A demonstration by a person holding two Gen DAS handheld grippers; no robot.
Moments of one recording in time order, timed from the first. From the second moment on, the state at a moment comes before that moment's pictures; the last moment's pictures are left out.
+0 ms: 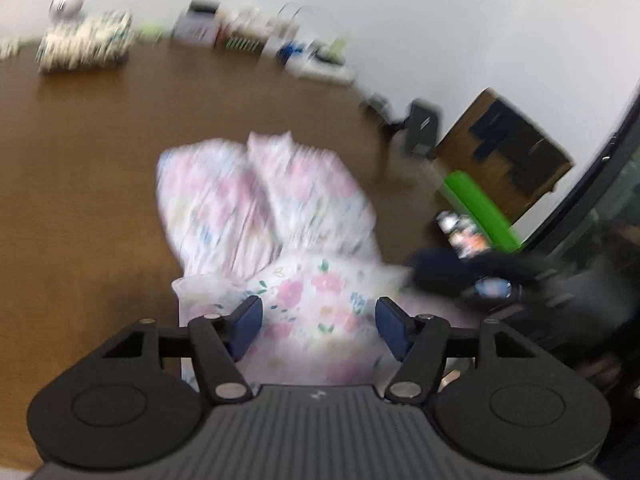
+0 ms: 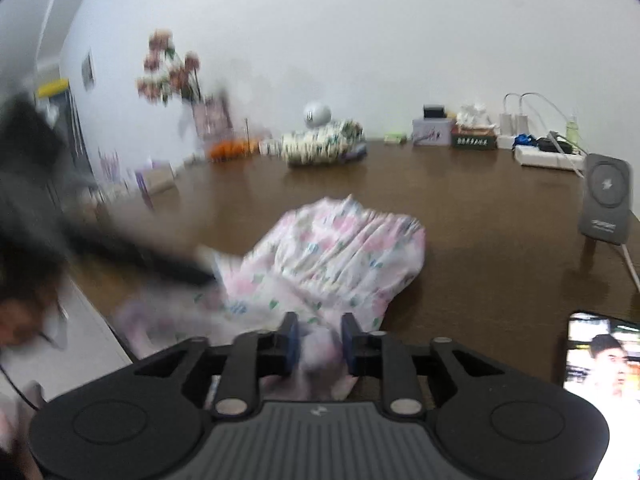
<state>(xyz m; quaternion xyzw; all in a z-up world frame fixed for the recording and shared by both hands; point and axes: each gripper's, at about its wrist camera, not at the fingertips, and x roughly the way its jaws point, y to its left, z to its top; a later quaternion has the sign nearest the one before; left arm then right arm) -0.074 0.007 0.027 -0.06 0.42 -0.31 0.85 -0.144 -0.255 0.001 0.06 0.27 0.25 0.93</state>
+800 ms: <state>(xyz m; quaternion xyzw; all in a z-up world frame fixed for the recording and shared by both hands) -0.082 0.037 0.028 -0.04 0.39 -0.25 0.89 -0.154 -0.217 -0.018 -0.06 0.19 0.35 0.92</state>
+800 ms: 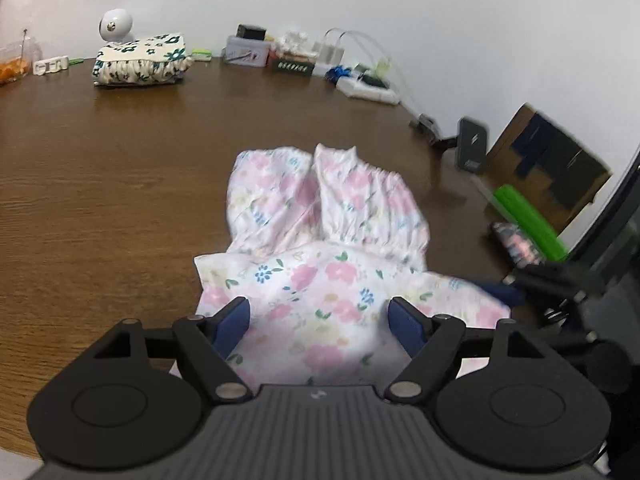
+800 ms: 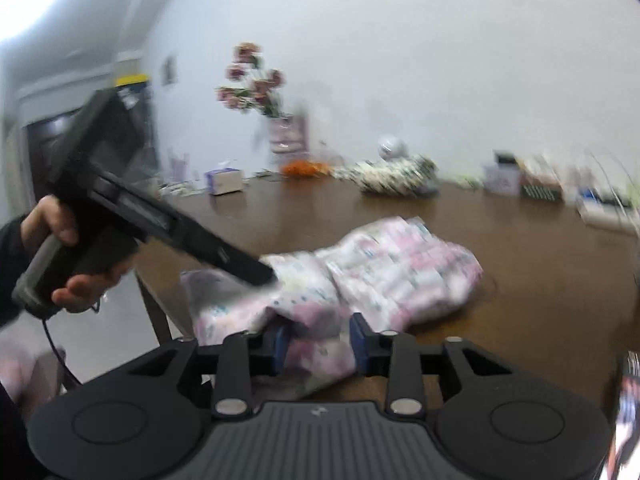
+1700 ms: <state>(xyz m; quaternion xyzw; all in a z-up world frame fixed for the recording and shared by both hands) -0.083 0.042 0.017 -0.03 0.38 -0.25 0.89 -0.137 -0.210 -0.005 0.06 0.27 0.25 0.93</state>
